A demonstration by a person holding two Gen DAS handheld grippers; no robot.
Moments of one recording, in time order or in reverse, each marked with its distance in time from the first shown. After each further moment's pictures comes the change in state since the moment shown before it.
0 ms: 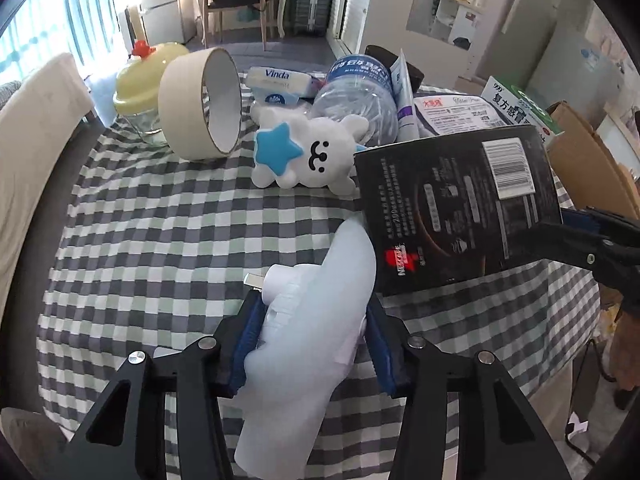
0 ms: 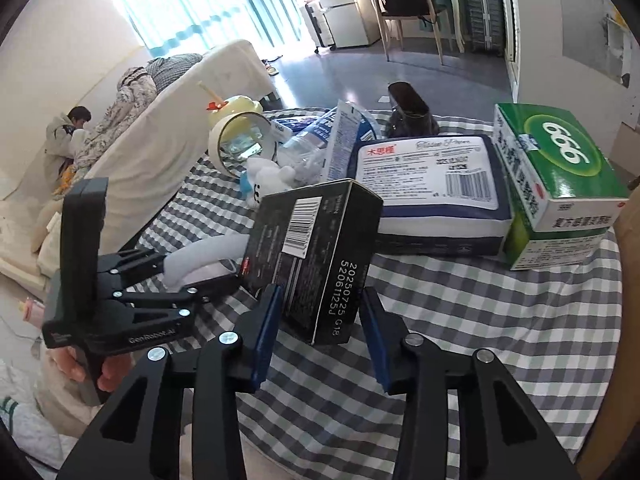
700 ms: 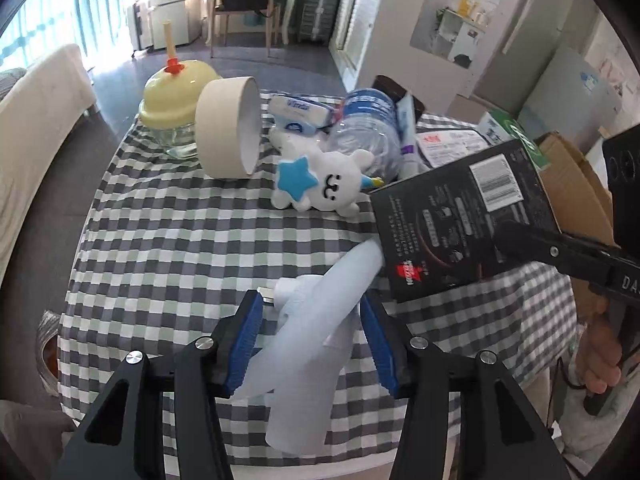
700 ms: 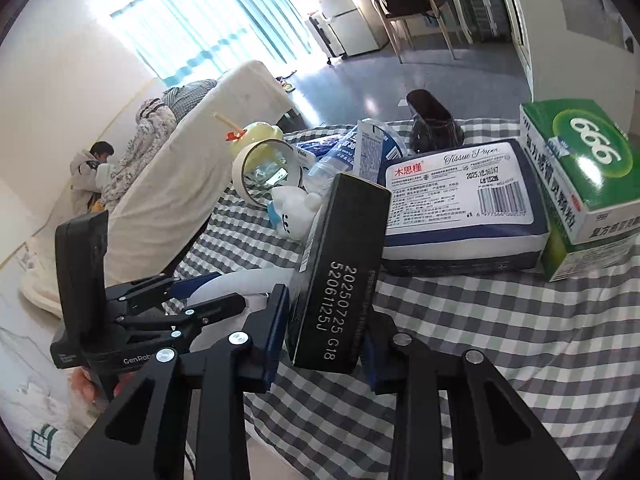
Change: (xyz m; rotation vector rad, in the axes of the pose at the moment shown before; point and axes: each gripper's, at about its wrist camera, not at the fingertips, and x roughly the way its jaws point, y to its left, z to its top) left arm -0.034 0.010 0.006 -0.041 -0.028 -0.012; right arm 0.000 0.007 0.010 0.076 -0.054 0.106
